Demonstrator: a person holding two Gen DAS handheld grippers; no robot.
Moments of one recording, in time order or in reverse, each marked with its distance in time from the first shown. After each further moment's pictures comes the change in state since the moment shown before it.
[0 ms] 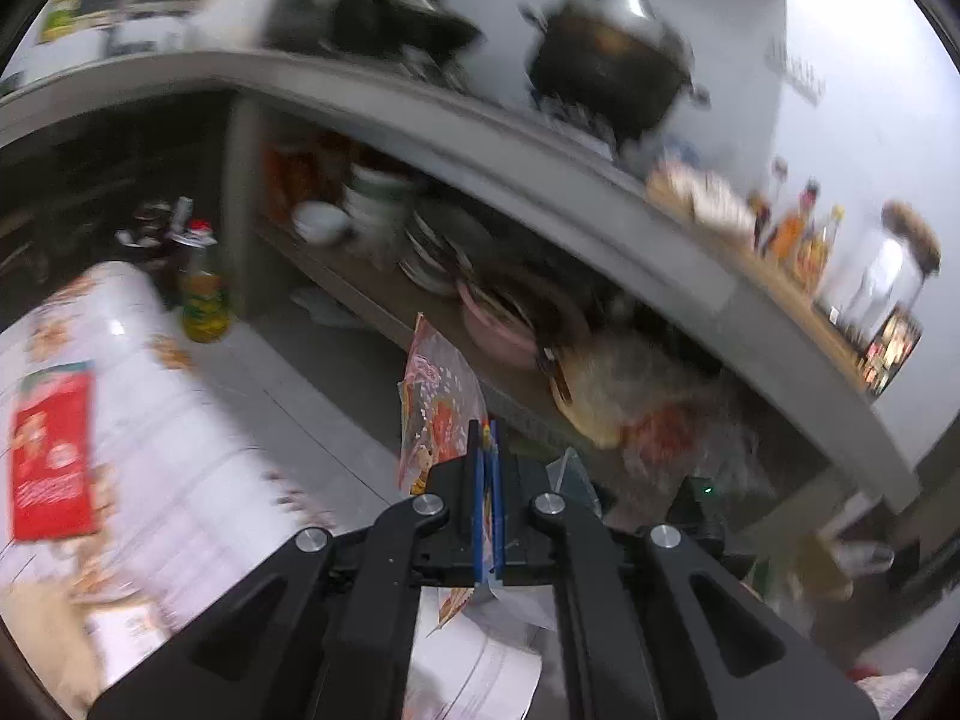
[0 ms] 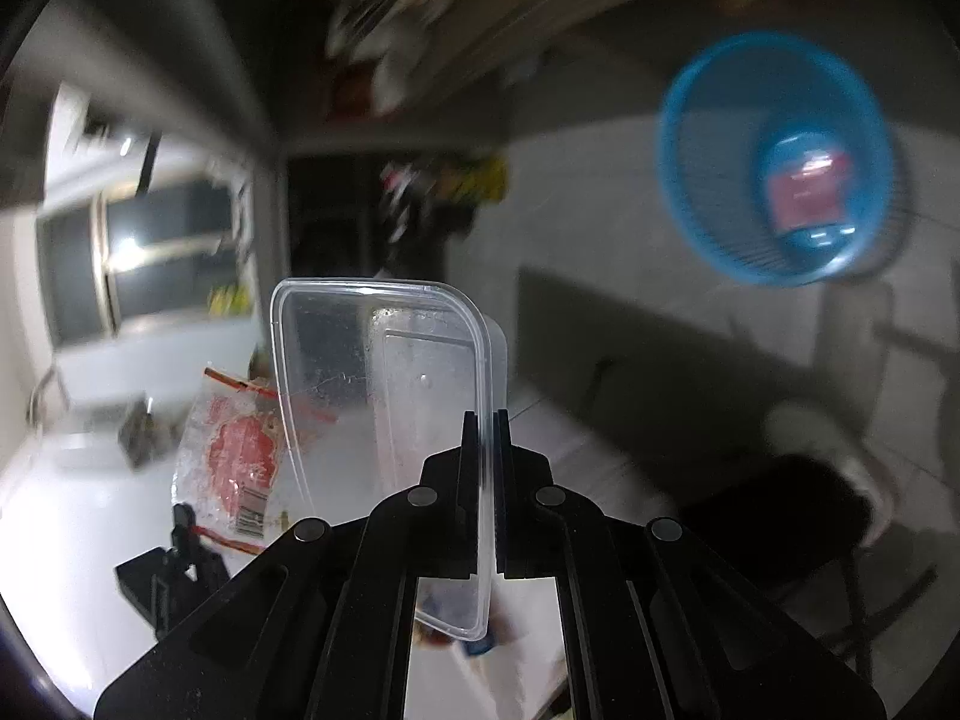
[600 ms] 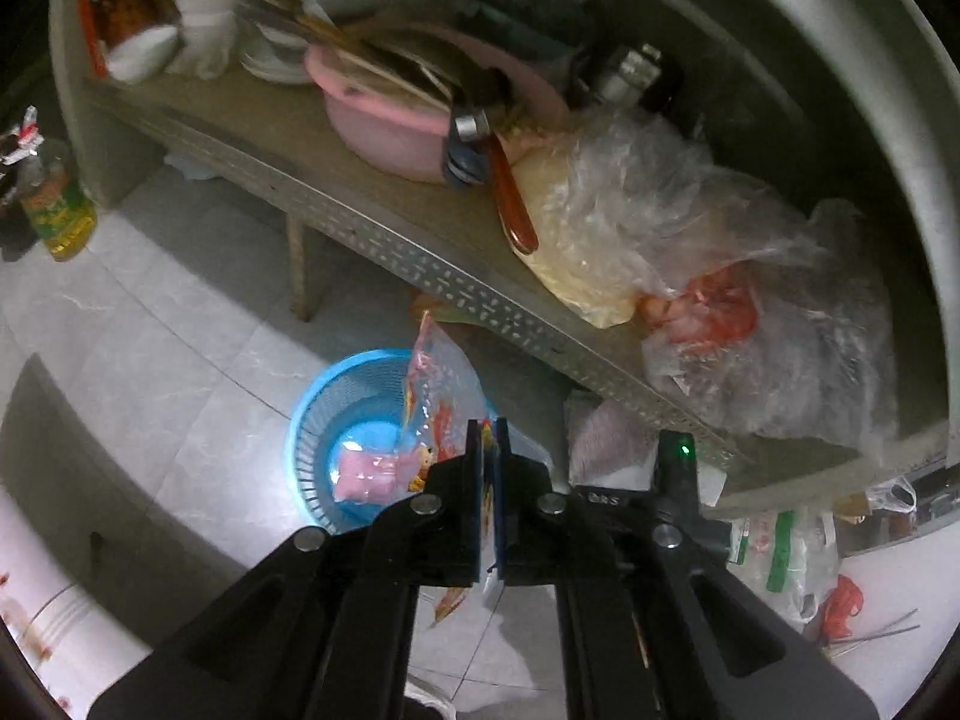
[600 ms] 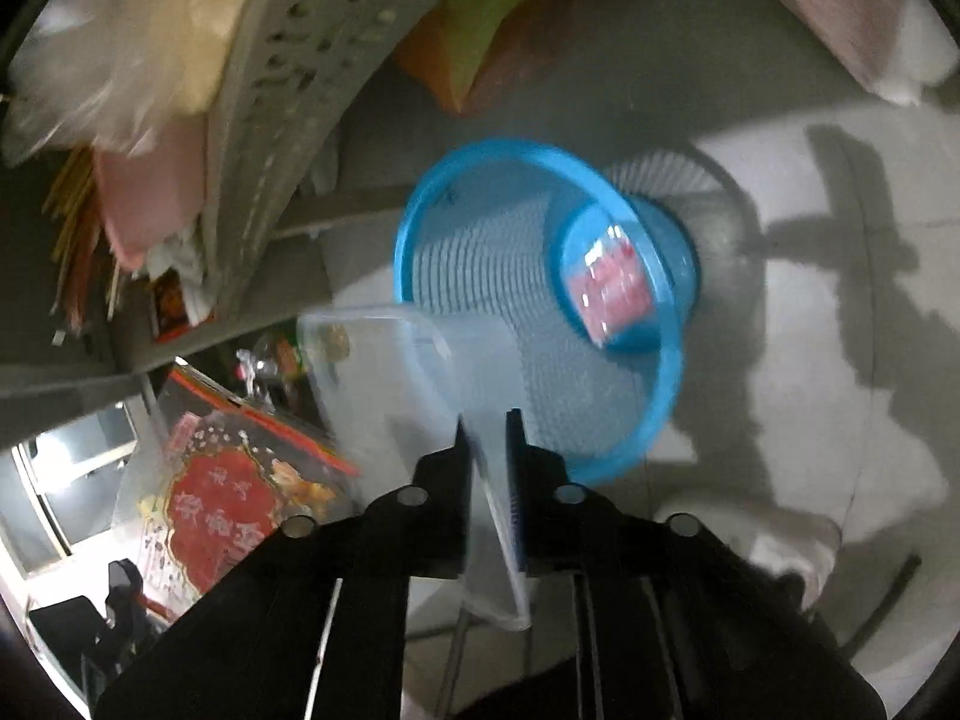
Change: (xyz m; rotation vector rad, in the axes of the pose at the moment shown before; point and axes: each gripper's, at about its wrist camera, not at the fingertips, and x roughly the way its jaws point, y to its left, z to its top) left arm 0.328 -0.077 -0.031 0.049 0.451 -0.075; right arm 0.020 -0.144 0.107 0.324 -0.216 -0.215
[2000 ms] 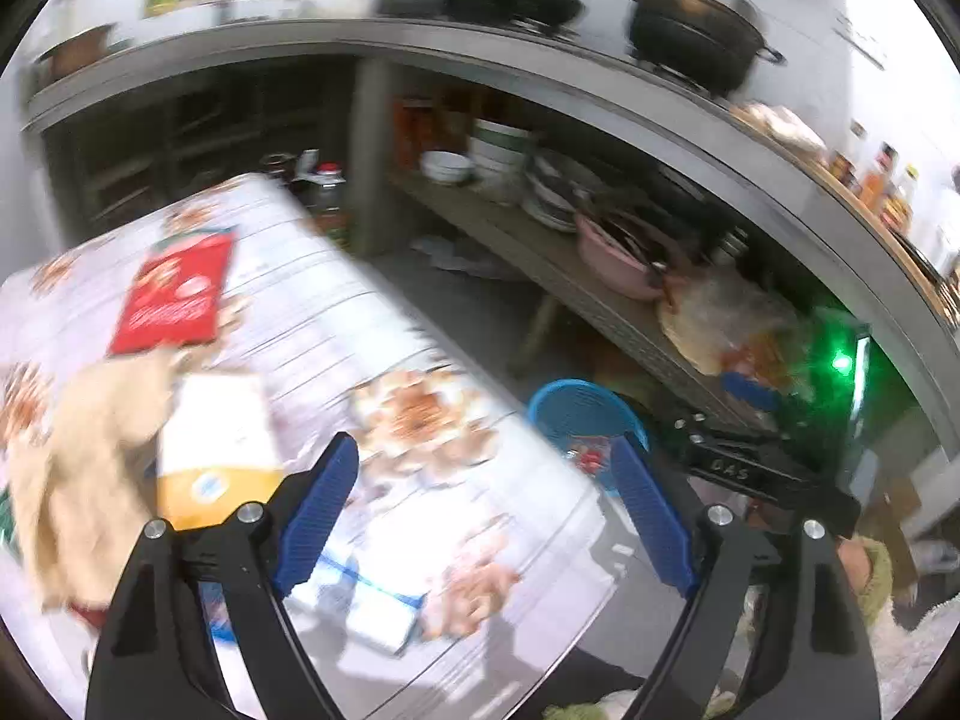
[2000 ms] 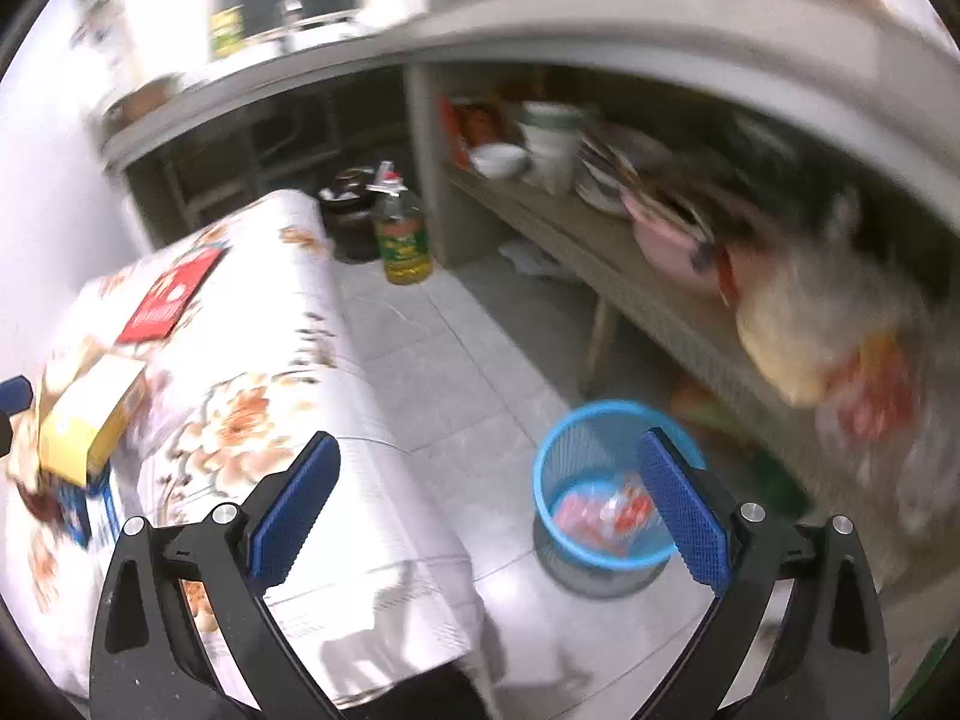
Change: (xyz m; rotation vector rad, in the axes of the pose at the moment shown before) left arm -0.319 0.062 -0.301 -0.234 -0.471 0.350; right arm -0.074 0.182 -0.341 -1.467 -0.434 -0.305
